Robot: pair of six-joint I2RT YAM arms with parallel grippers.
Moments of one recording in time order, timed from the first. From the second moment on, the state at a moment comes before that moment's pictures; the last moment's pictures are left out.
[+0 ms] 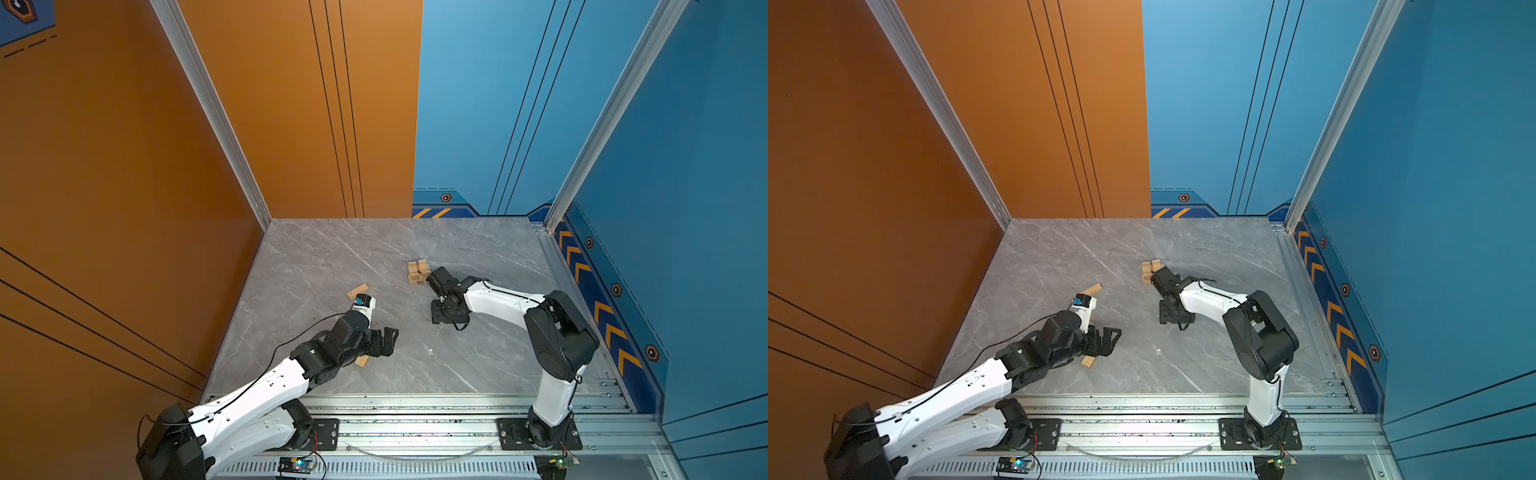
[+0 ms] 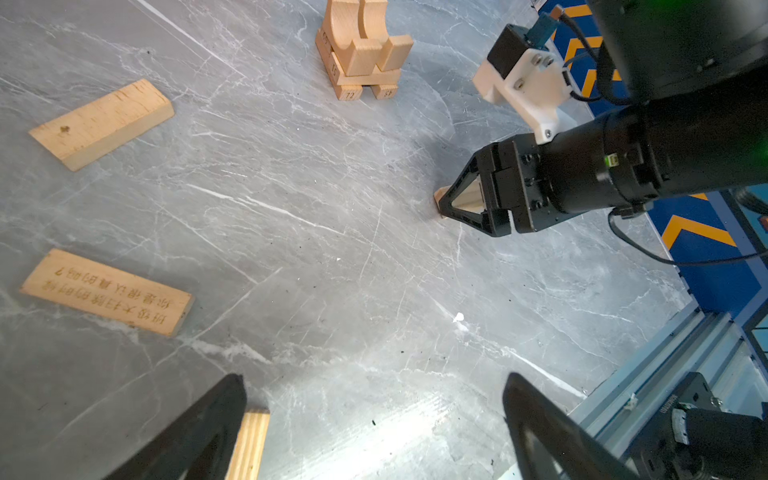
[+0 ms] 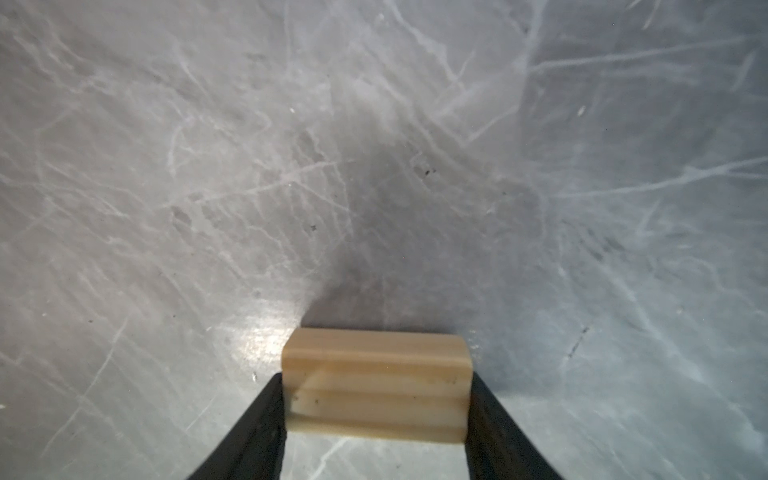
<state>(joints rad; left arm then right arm) -0.78 0.96 0.54 -0.24 -0.08 -0.59 0.62 1.85 1.19 -0.66 0.12 0.57</state>
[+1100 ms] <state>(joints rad) -0.77 0.99 0.55 -0.24 -0.08 -0.57 0.60 1.89 1.22 -0.67 0.12 0.55</state>
